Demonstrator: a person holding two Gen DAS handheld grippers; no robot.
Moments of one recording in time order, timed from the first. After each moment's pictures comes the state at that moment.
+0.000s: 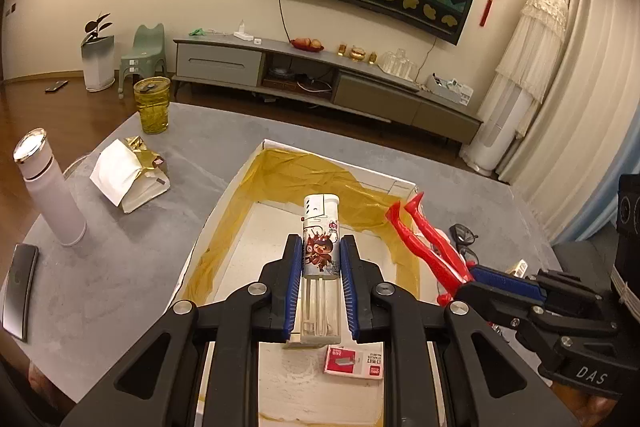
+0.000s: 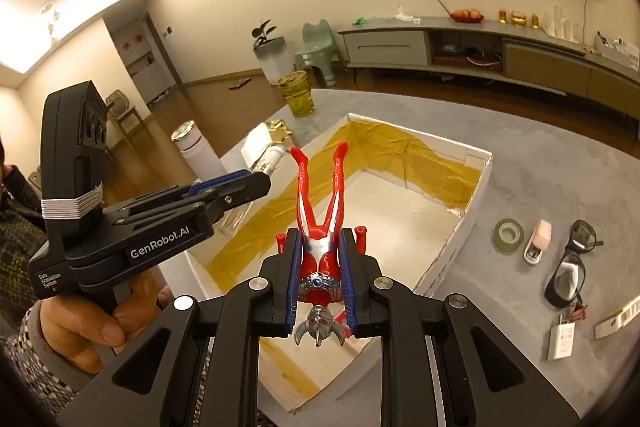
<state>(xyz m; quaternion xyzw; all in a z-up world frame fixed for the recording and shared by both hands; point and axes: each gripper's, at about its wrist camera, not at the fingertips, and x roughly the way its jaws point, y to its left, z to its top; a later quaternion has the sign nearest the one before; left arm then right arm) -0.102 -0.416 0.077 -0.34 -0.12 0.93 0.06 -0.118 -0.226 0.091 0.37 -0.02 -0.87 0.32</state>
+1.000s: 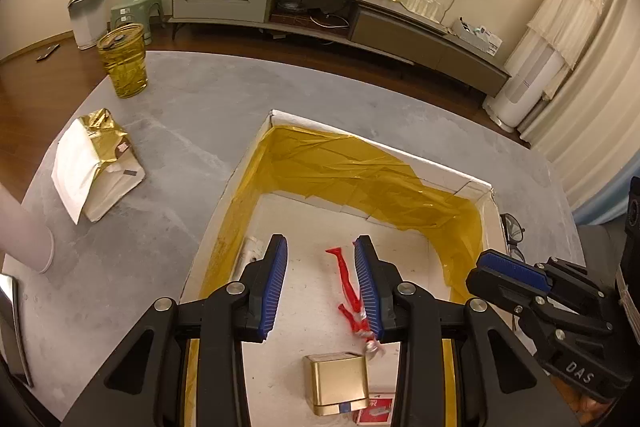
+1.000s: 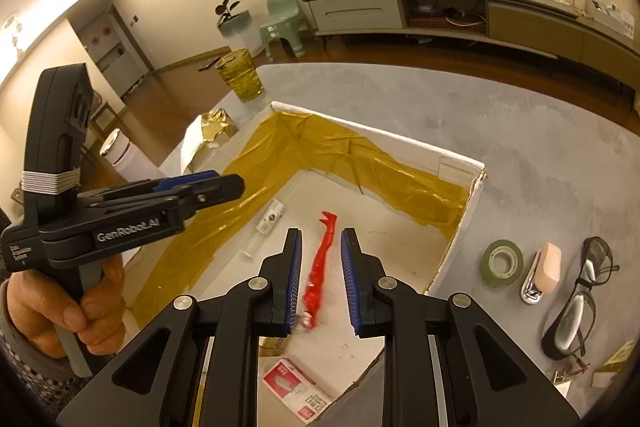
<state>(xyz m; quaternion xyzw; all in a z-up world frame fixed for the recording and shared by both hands) -0.216 -0.429 0.035 -0.46 -0.11 0.88 0.05 -0.233 -0.227 0.036 0.44 -0.03 -0.85 0.28</state>
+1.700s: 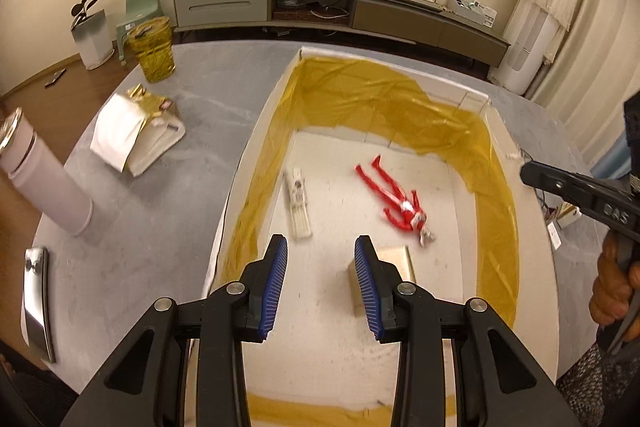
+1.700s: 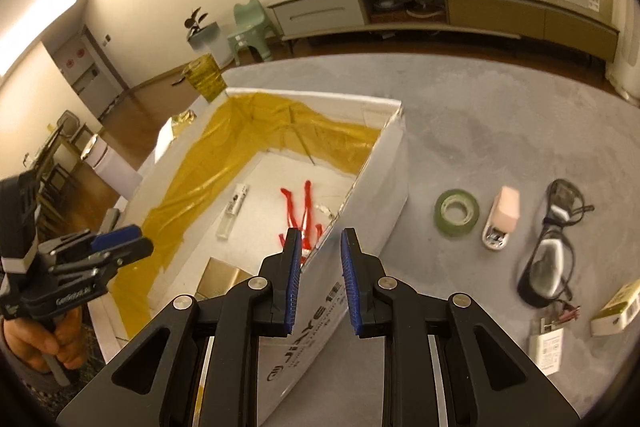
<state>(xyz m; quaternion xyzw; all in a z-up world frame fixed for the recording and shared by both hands) -0.126 -0.441 0.008 -0.47 -0.06 0.88 0.03 -0.209 -0.185 0.017 0.44 -0.07 -0.86 0.24</state>
